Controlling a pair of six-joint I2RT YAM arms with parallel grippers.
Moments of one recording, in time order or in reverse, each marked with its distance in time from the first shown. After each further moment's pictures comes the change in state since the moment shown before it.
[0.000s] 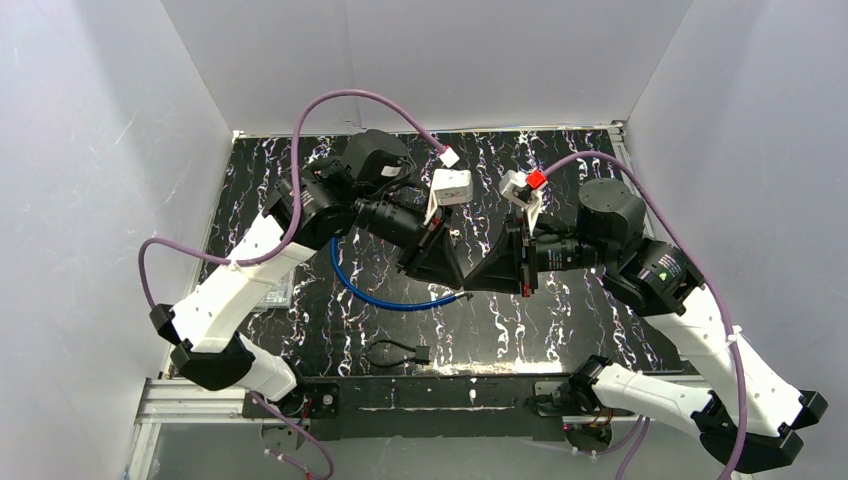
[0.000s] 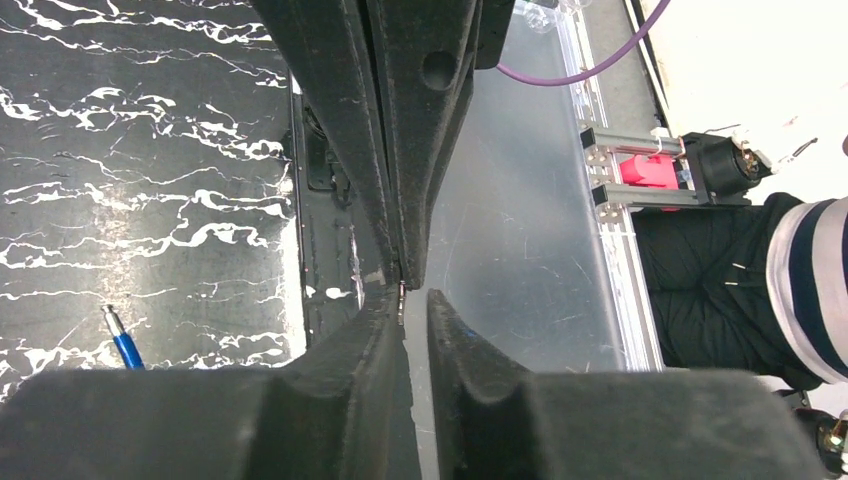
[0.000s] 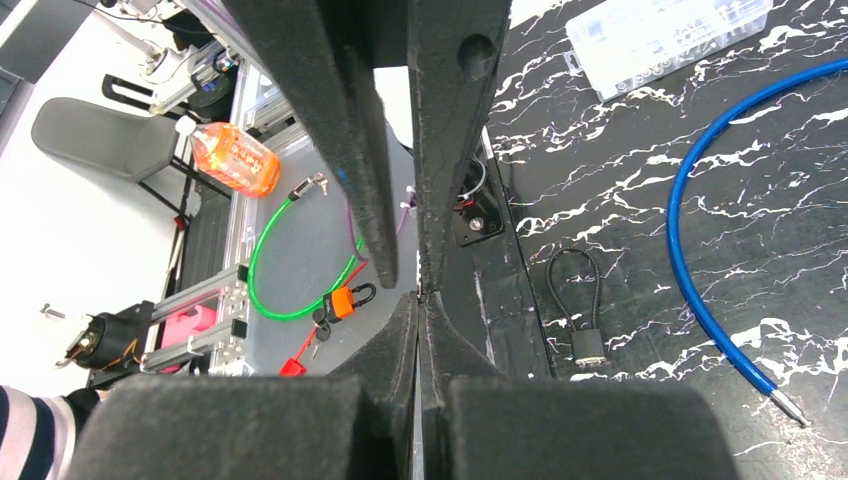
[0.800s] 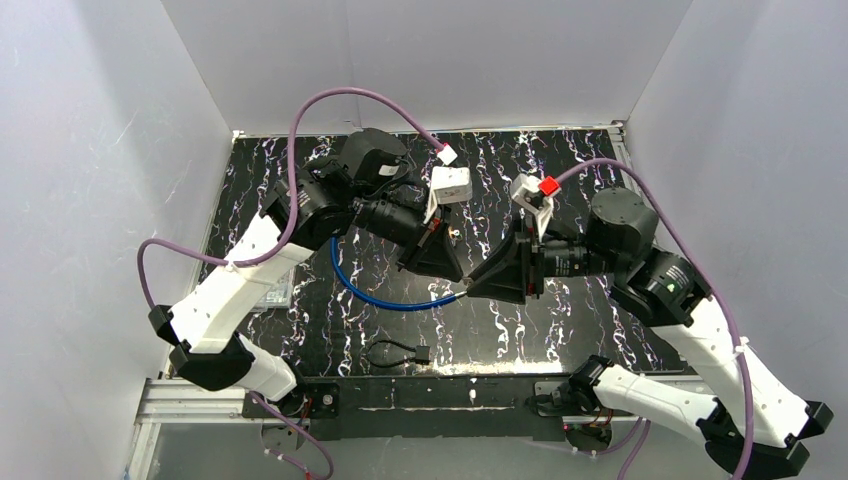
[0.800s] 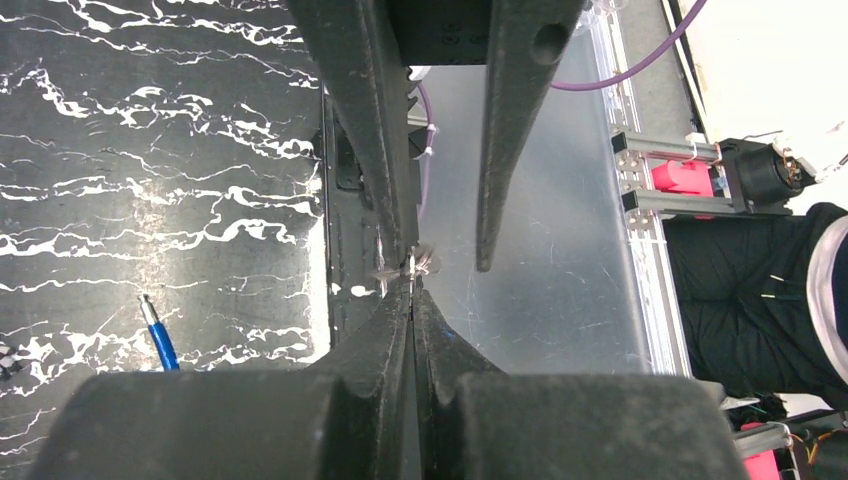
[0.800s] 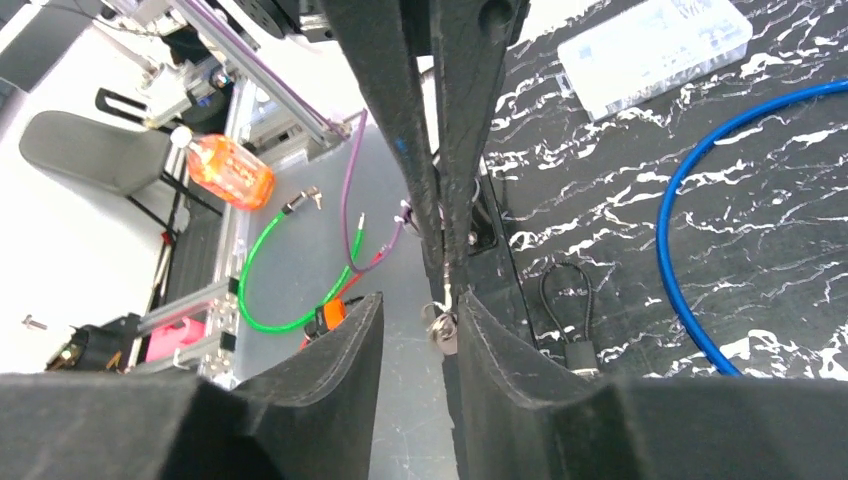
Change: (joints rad) left arm 0.000 -0.002 0.011 -0.001 -0.059 0.016; right arm 0.009 -0.054 -0.048 0.053 0.022 0.015
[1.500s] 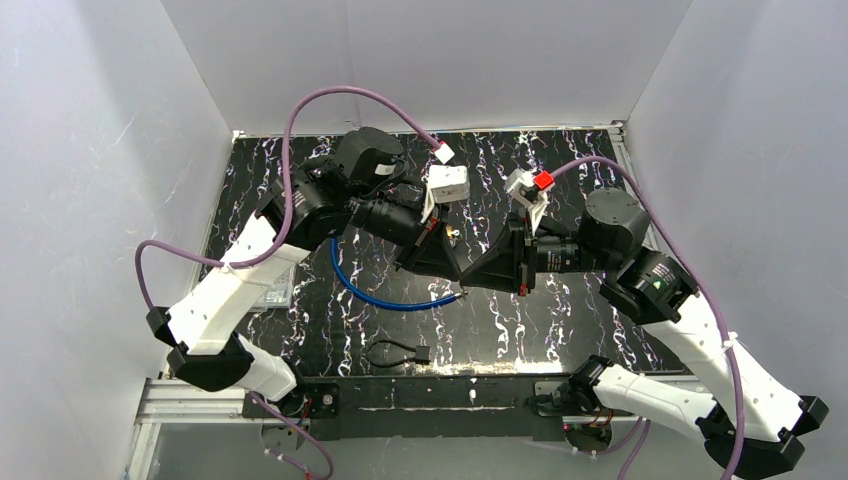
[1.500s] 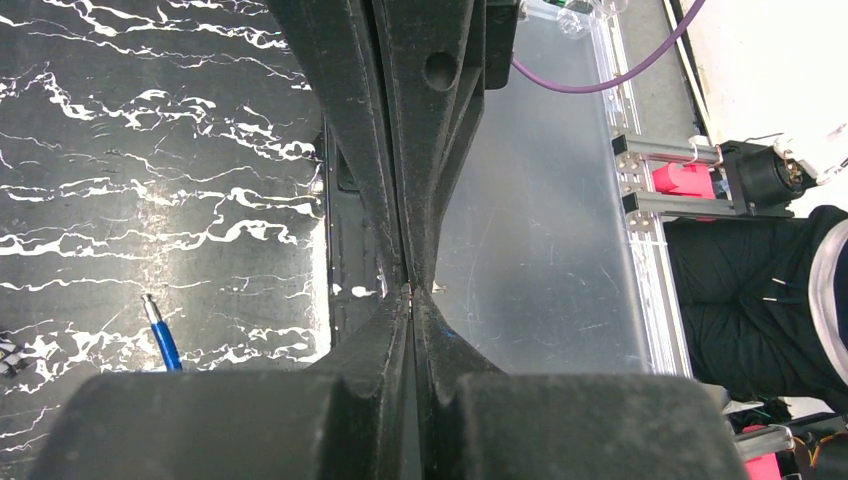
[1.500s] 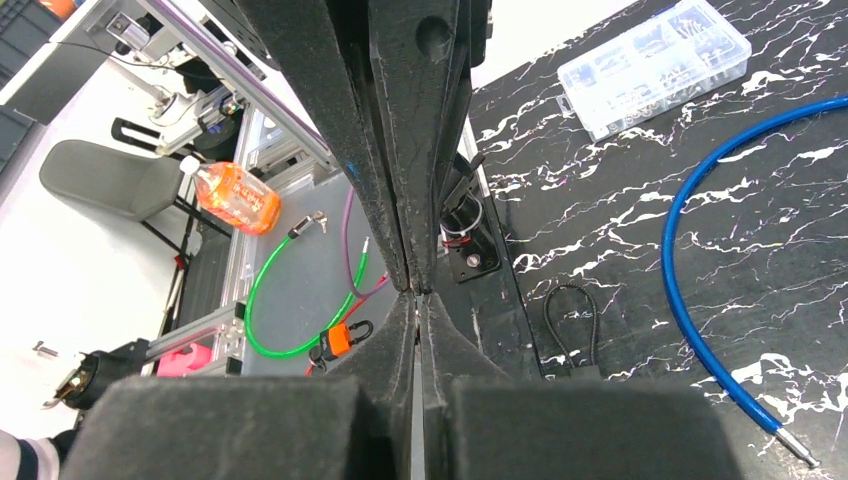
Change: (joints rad) left arm -0.001 -0.004 0.015 -0.005 -0.005 -0.003; right arm 0.001 0.002 -0.055 0.119 0.015 0.069
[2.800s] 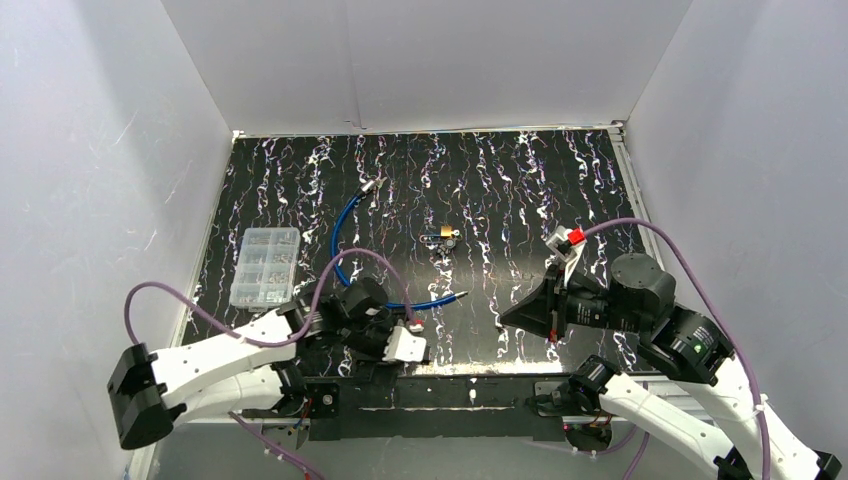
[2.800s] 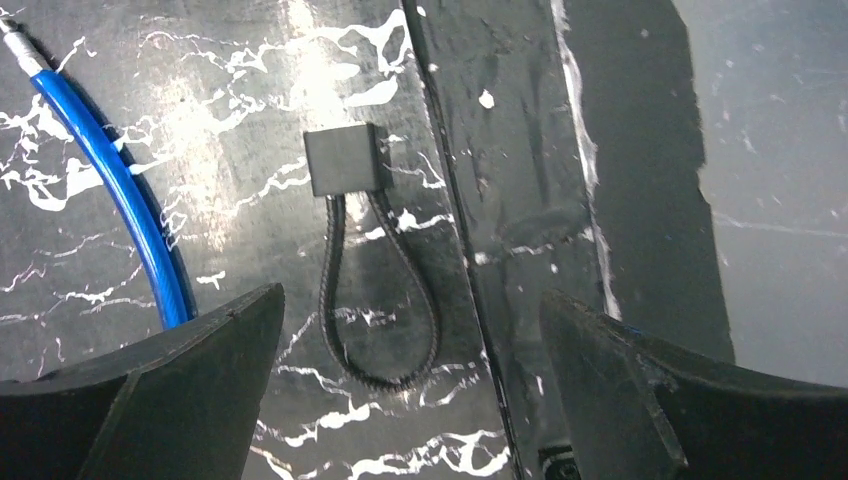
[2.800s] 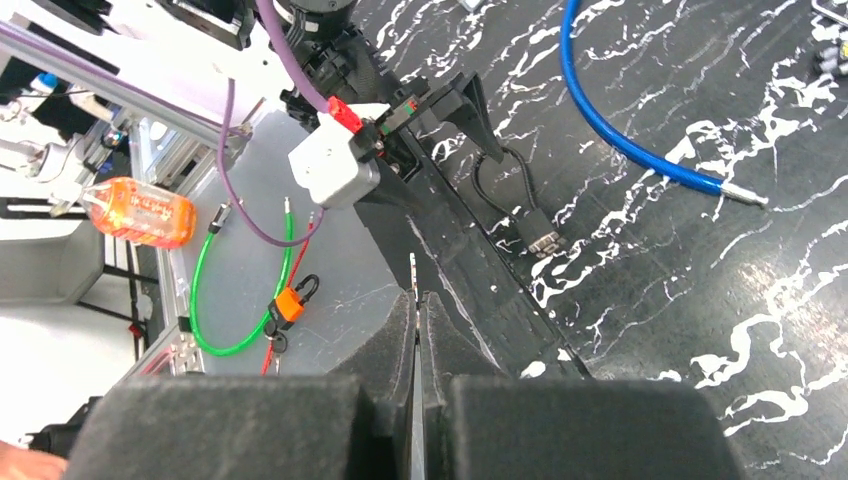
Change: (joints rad) left arm -0.127 -0.538 -1.316 0.420 -0.394 0.598; right arm 0.000 -0.360 -0.265 -0.296 0.279 0.049
